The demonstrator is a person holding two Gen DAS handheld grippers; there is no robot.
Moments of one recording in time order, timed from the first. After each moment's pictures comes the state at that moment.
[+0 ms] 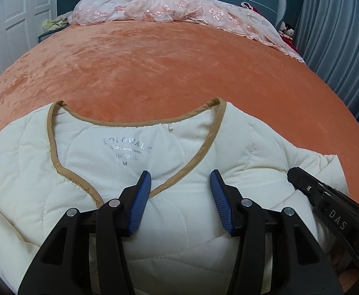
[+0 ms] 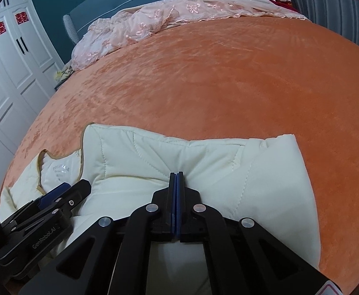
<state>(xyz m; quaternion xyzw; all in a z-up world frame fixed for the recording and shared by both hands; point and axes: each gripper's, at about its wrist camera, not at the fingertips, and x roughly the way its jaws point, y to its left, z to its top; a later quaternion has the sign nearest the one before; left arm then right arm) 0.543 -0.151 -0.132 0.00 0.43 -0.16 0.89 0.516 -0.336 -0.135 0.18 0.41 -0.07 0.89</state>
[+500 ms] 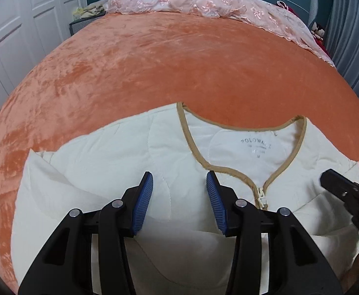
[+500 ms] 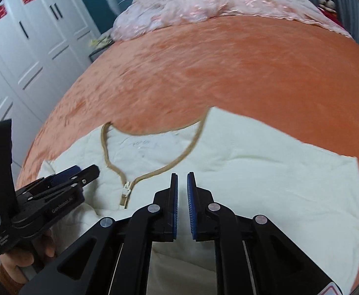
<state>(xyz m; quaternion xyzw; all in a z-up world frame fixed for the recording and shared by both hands) 0.557 -0.039 -0.102 0.01 0.47 -0.08 0.88 0.538 -0.221 -0.093 0.12 0.47 0.04 0.88</state>
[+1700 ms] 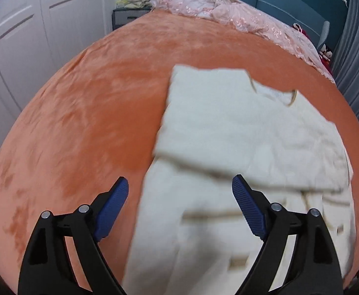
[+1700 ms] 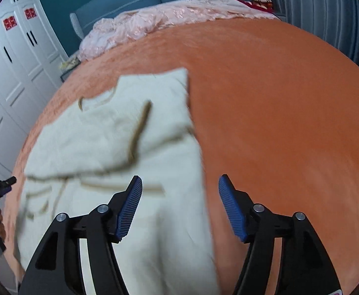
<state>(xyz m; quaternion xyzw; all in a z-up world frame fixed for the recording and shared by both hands) 0.323 0.163 -0.056 -0.05 0.48 -0.04 0.87 0.187 -0.343 -0.050 0.17 0.45 -0.09 0.87</state>
